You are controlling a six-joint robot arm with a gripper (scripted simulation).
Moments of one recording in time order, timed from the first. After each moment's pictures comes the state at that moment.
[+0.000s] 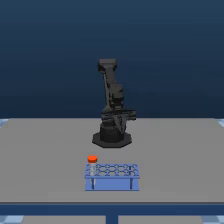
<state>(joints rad) 0.15 -0.81 1.25 0.00 -0.02 0.07</state>
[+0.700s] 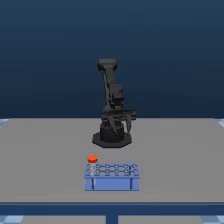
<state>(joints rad) 0.15 -0.81 1.25 -0.01 -0.02 0.08</state>
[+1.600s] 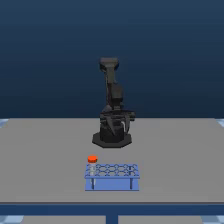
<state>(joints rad) 0.10 -0.77 1.23 -0.45 -0.06 0.48</state>
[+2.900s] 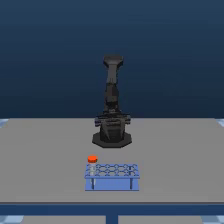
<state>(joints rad) -0.07 -0.59 1.14 -1.12 -0.18 1.08</state>
